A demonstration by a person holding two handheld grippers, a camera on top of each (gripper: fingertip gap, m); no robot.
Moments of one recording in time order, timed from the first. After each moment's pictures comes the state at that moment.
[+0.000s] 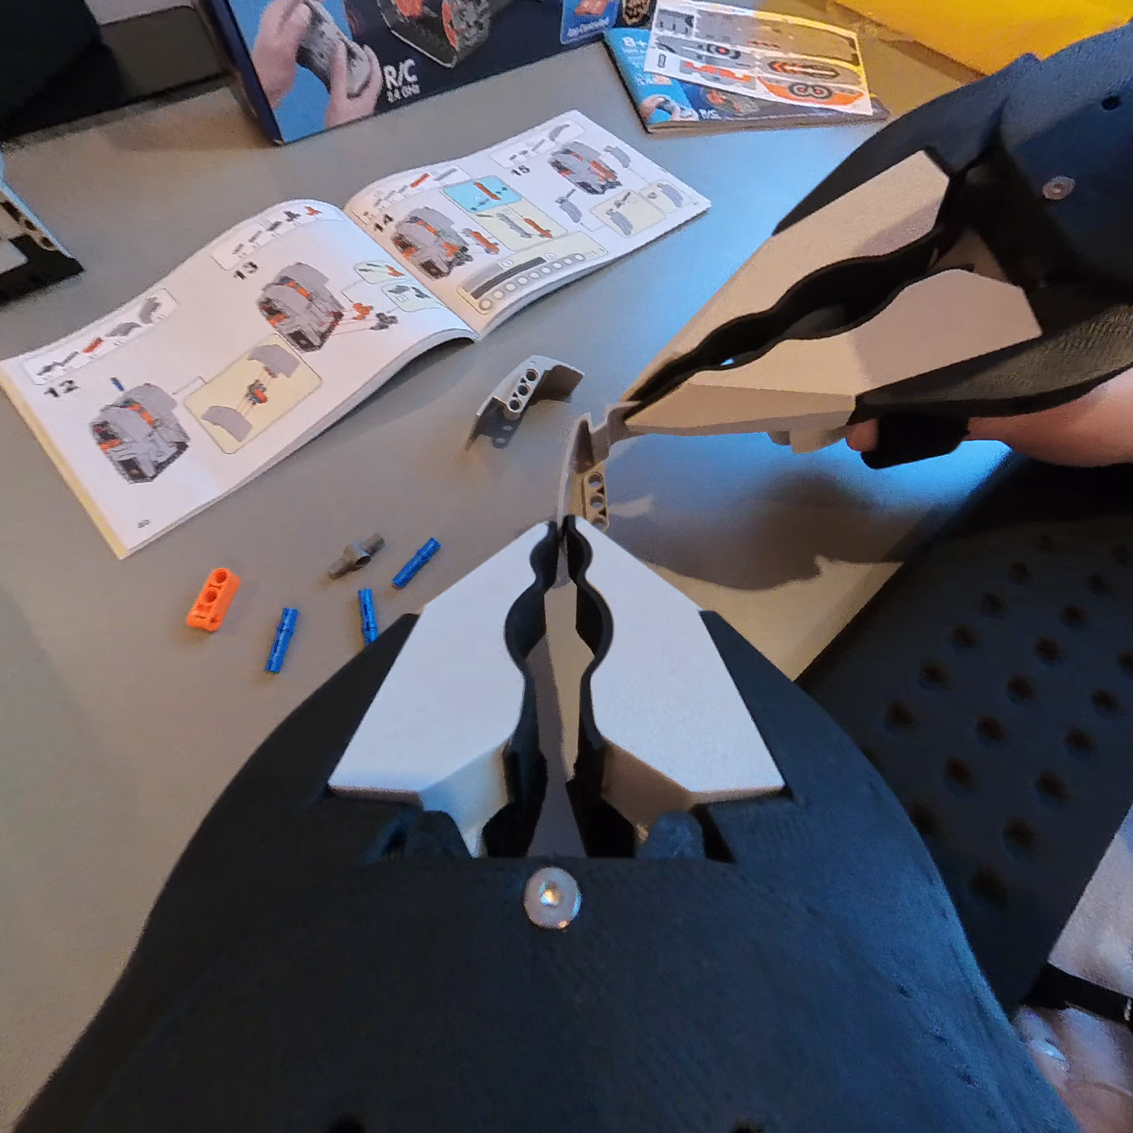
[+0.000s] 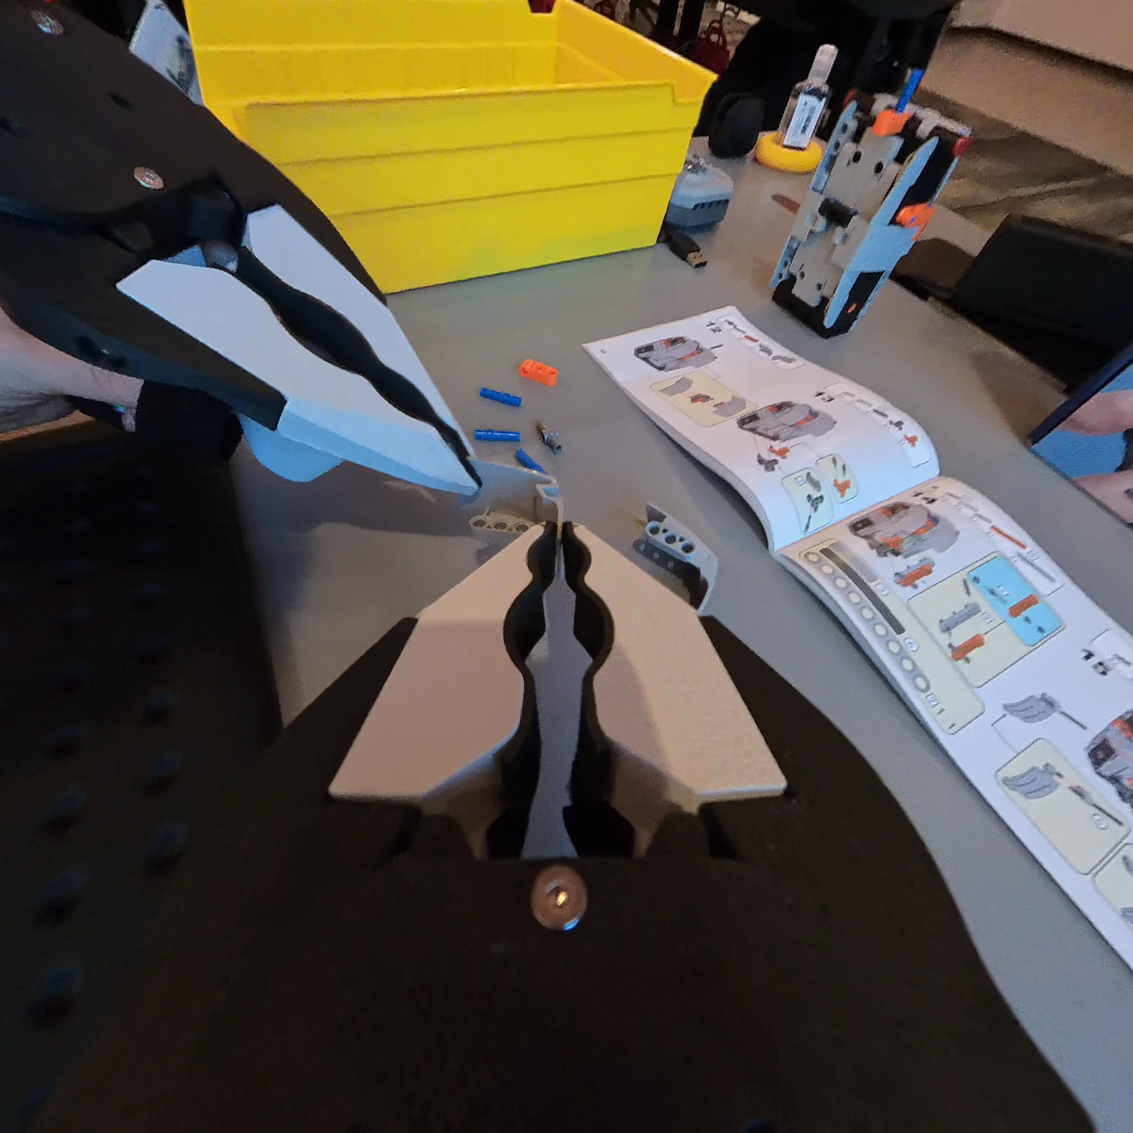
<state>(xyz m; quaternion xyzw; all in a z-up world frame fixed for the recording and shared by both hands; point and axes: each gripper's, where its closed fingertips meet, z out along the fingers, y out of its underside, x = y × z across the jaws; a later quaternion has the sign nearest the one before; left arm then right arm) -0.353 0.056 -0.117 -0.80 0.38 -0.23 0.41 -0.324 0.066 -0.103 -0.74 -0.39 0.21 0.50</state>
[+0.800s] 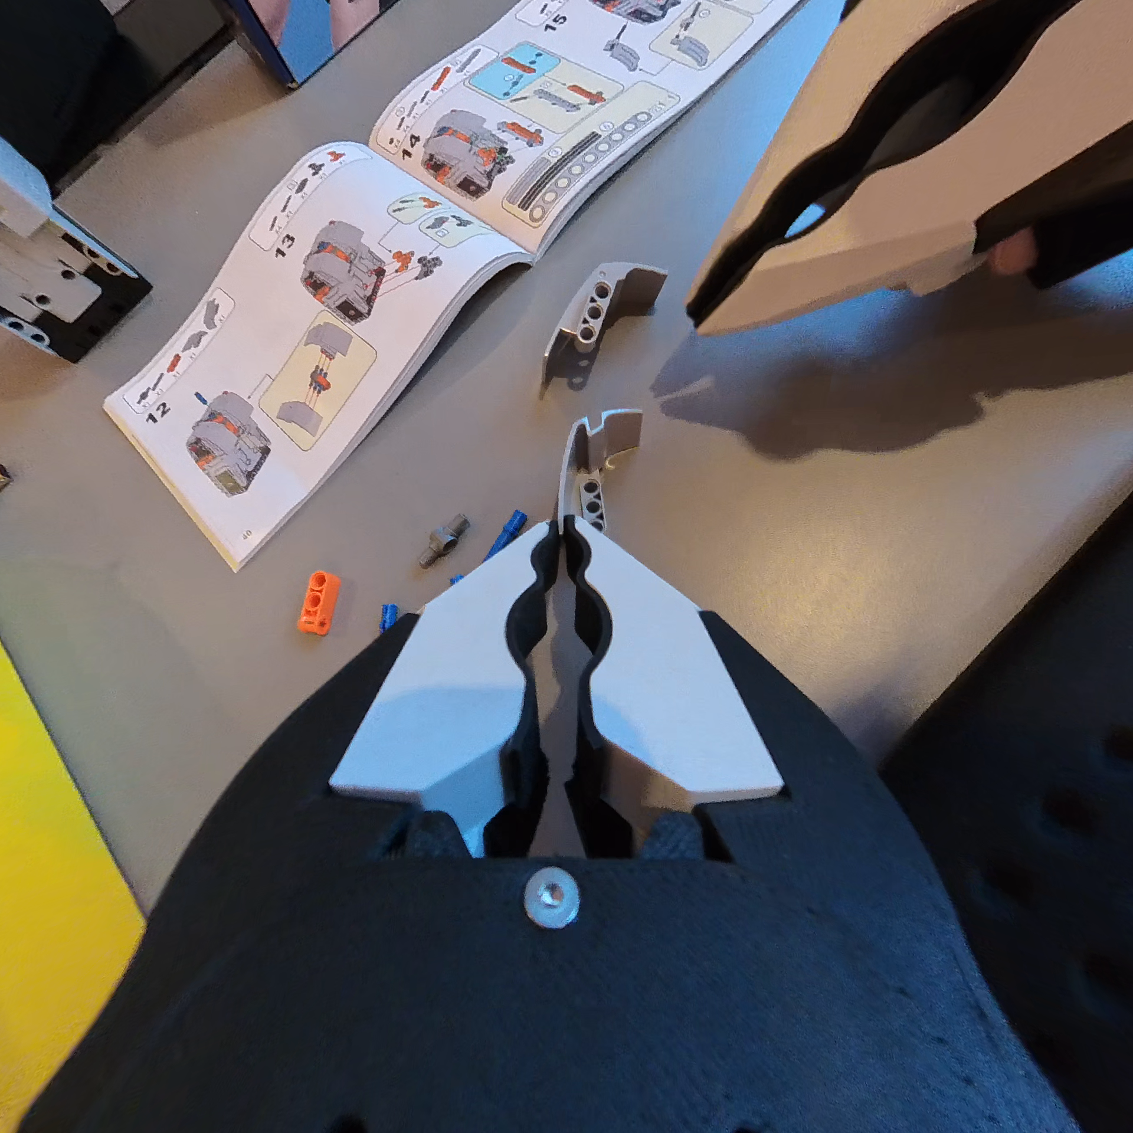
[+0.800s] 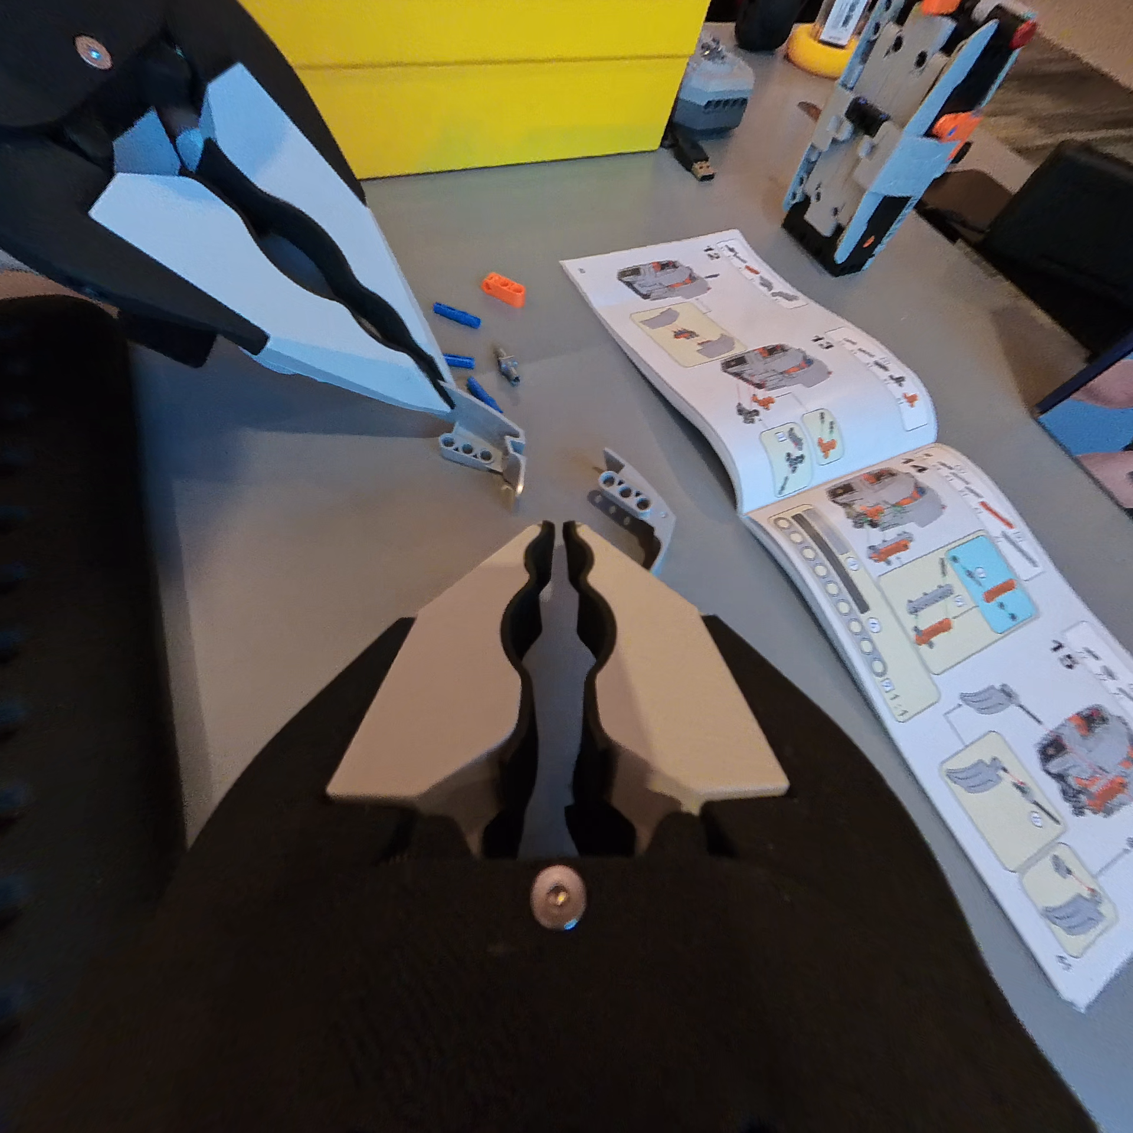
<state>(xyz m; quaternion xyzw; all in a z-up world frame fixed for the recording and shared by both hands) -0.373 0.082 -0.144 -0.79 0.46 -0.12 0.39 -0.309 0.084 -0.126 -0.75 -0.43 0.18 0.47</state>
